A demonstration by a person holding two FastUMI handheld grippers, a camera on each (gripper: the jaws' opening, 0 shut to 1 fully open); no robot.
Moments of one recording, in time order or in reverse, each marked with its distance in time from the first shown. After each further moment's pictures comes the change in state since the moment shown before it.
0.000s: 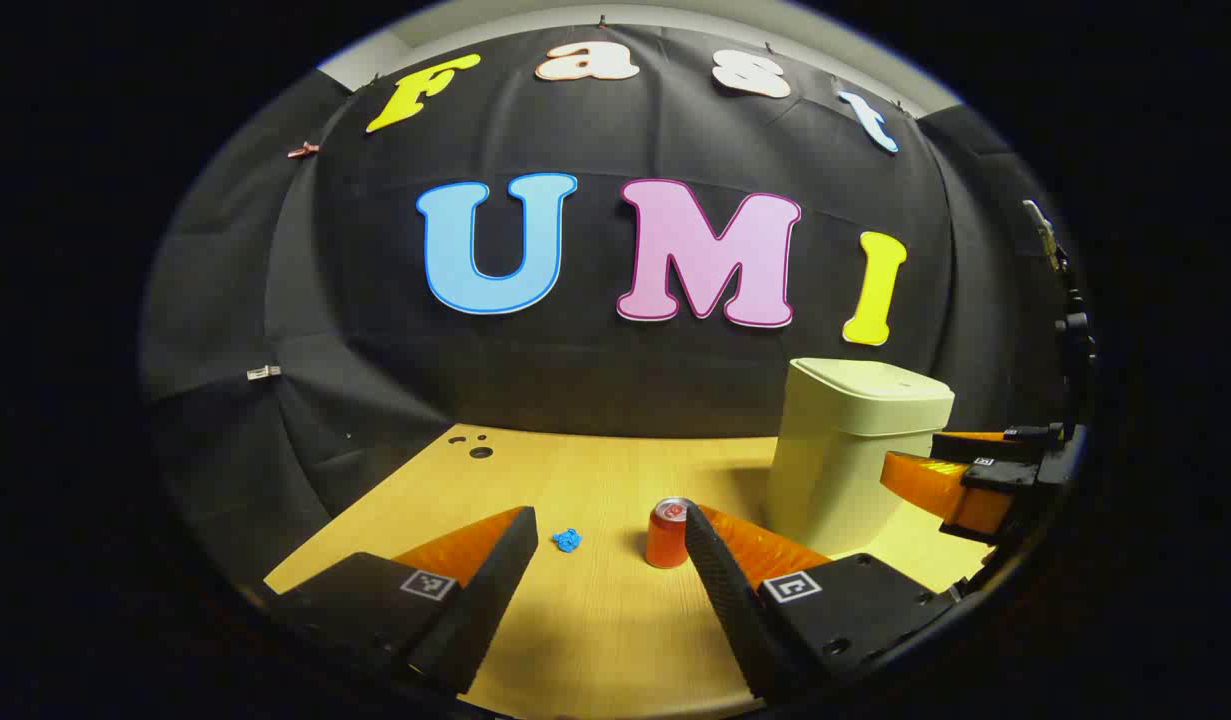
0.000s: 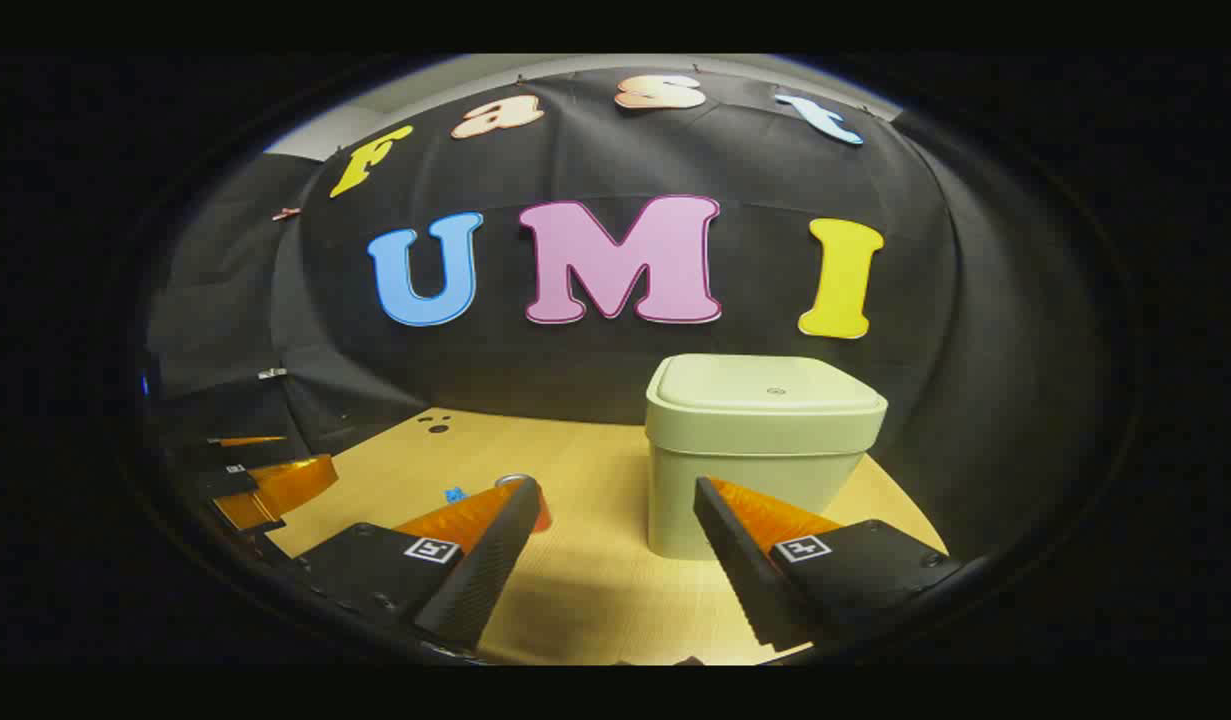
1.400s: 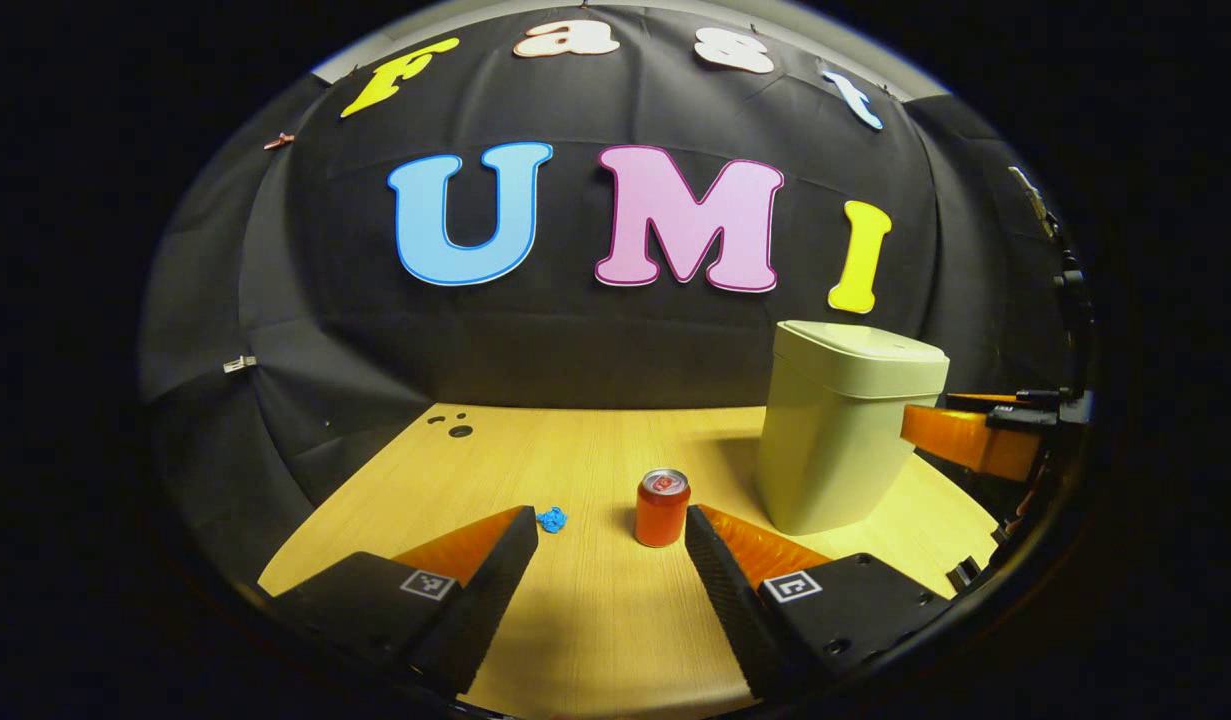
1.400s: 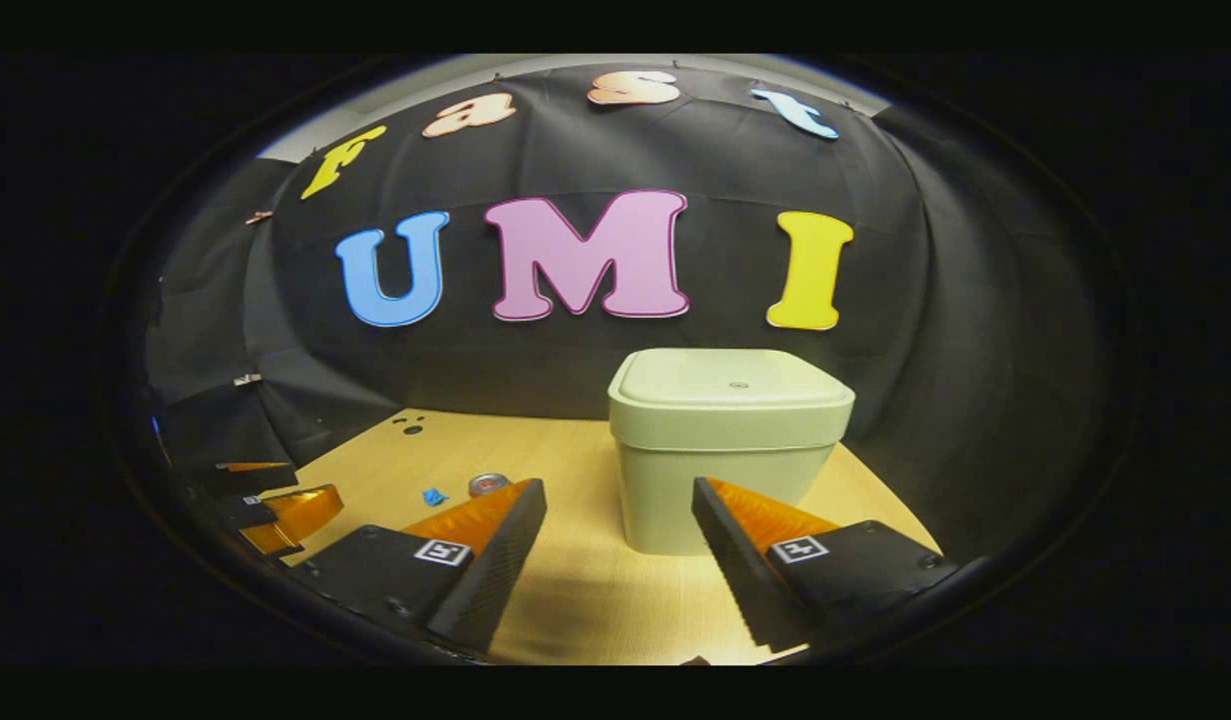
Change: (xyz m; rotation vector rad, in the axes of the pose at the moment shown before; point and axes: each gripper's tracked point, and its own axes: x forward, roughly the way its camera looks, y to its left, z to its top) left arm 0.019 -0.005 -0.035 0.031 0.093 -0.055; right arm 0.002 -0.024 0.003 0.030 0.011 -0.109
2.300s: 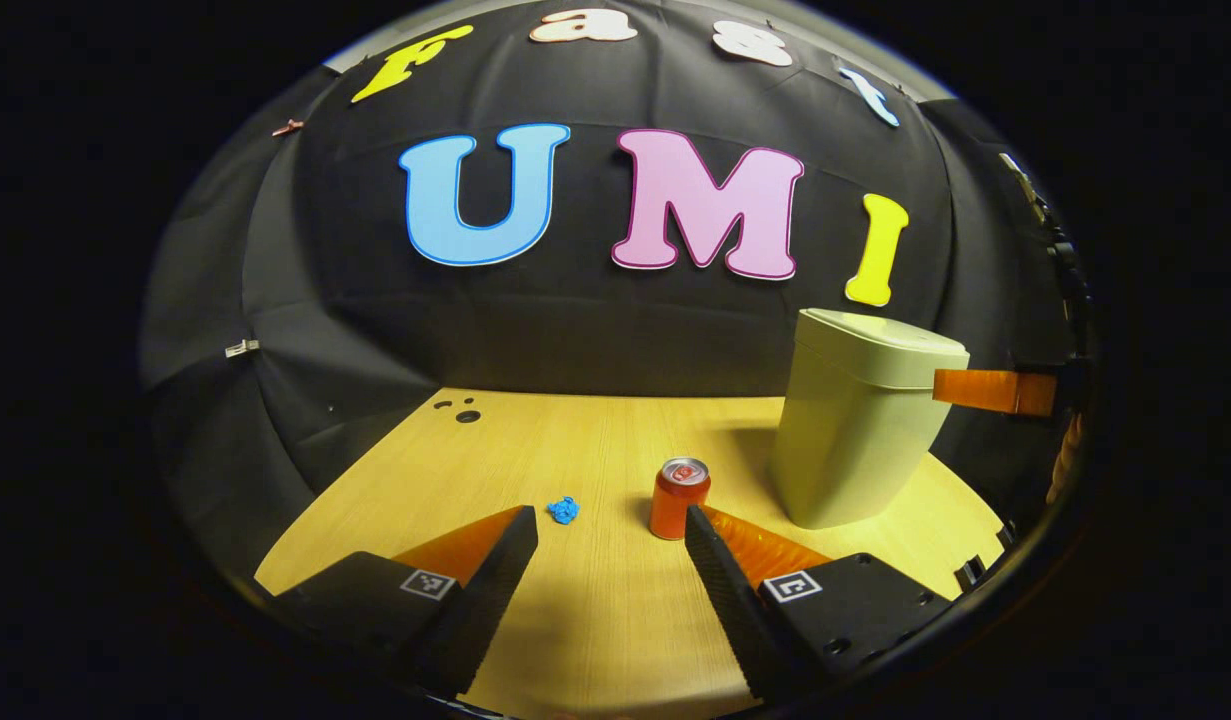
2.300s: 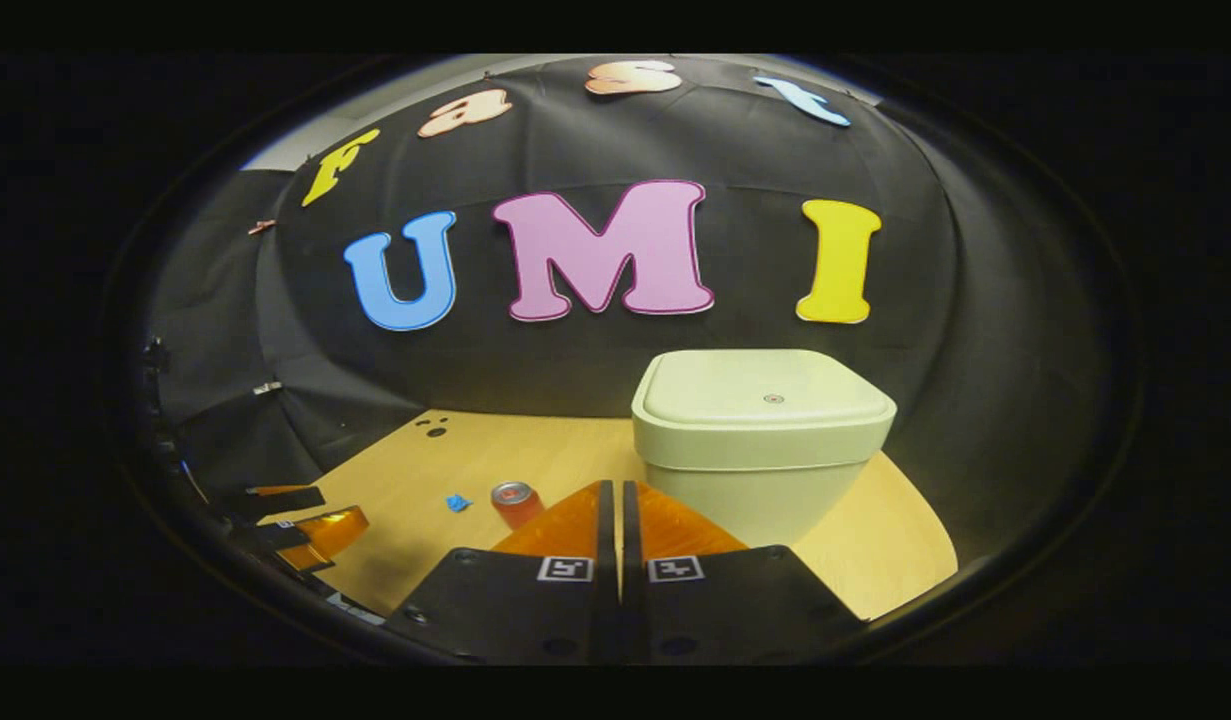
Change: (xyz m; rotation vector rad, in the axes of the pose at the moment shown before) left arm 0.014 0.018 -0.011 -0.015 0.030 0.015; right arm 0.023 0.017 0.013 0.023 0.069 0.081
